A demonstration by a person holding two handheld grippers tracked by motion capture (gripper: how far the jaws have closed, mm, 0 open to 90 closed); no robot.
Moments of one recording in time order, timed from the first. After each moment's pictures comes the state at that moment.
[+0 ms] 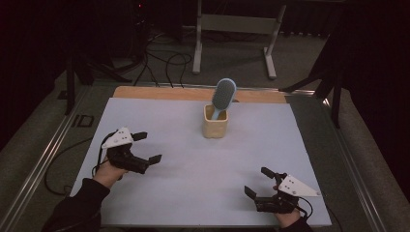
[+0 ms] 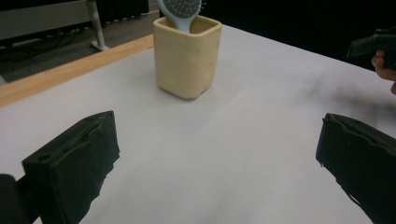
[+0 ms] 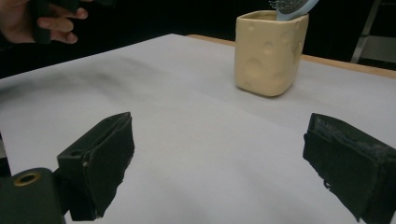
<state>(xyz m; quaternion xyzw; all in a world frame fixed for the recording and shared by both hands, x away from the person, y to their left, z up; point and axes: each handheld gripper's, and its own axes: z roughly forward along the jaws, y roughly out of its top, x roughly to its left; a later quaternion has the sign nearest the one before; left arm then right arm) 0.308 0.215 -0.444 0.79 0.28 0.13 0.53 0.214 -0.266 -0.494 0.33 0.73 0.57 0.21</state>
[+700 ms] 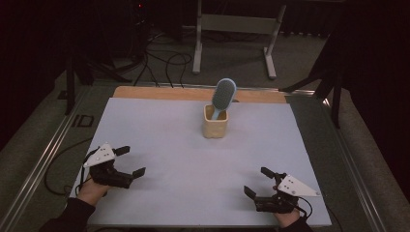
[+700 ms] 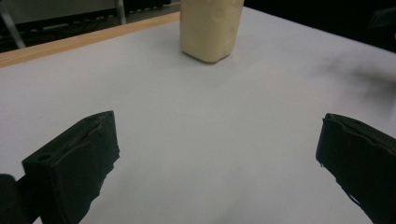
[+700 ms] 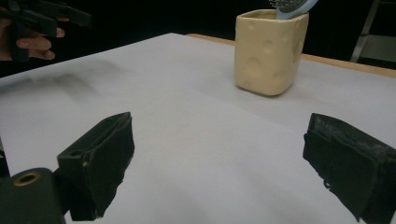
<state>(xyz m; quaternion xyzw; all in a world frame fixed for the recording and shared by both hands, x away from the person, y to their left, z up) 0.272 0.253 -0.472 0.78 0.32 0.15 0.51 0.215 -0.265 -0.494 0.33 0.73 0.57 0.21</state>
